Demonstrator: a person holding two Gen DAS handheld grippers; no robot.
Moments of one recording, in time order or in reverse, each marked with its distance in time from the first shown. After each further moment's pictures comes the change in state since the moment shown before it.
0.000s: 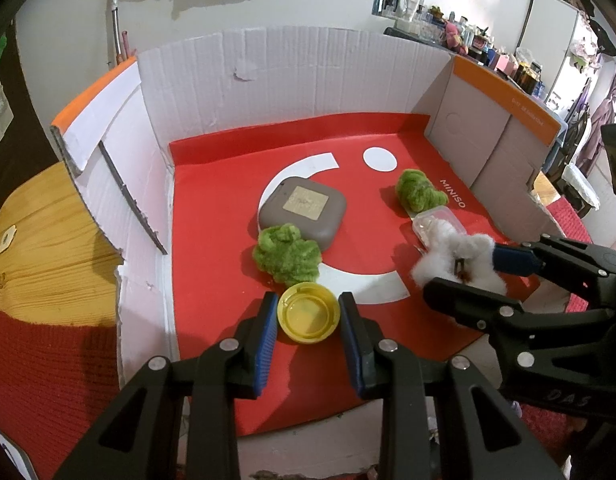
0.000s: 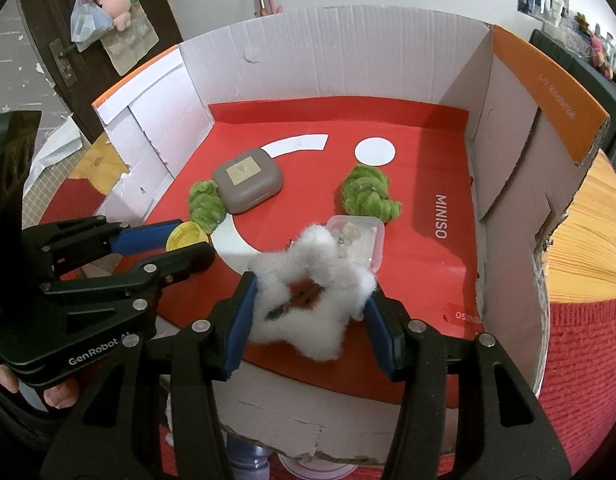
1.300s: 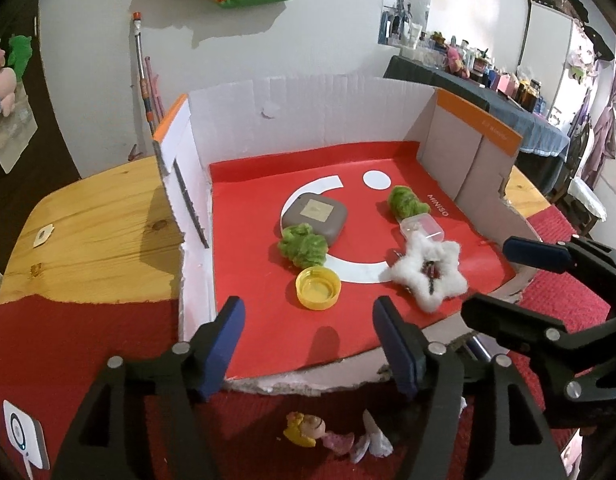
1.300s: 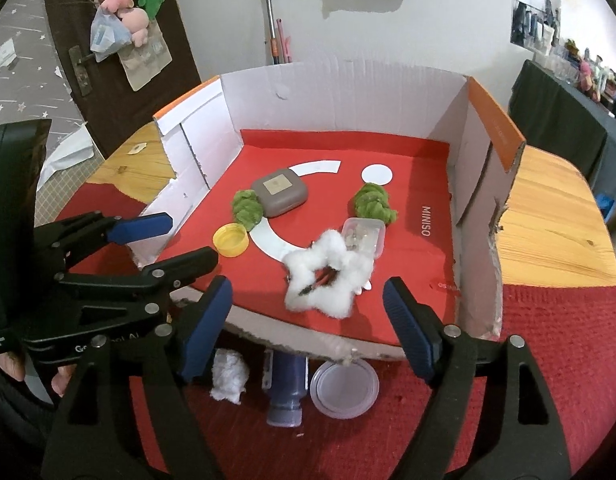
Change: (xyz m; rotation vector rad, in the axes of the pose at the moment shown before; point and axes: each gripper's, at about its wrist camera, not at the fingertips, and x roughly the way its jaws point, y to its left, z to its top) left arm -0.043 -0.006 -0.021 -0.005 -0.124 0.061; right arm -0.054 0.024 -0.024 -0.040 -0.118 -0.024
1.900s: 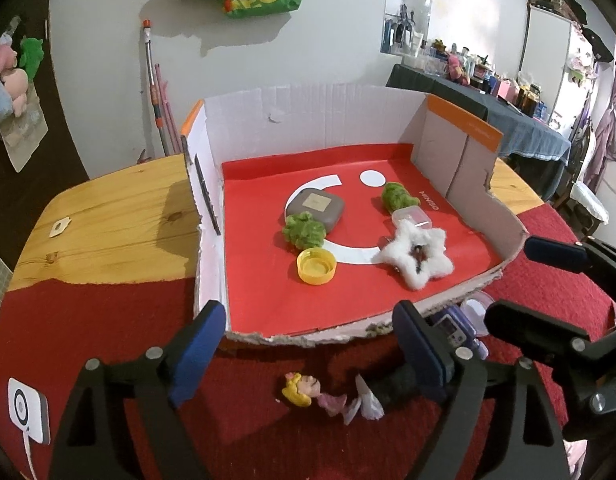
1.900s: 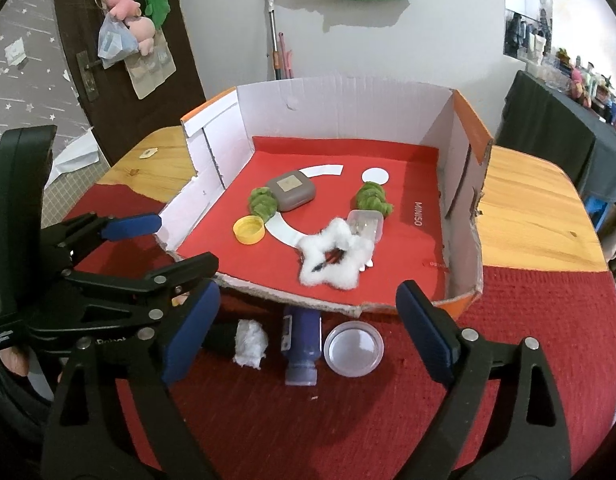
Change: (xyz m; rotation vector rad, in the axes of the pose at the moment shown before) left arm -0.026 -0.006 -0.020 -0.003 -0.037 0.024; right arm -0.032 0.013 -0.020 -0.001 -0.050 -0.016
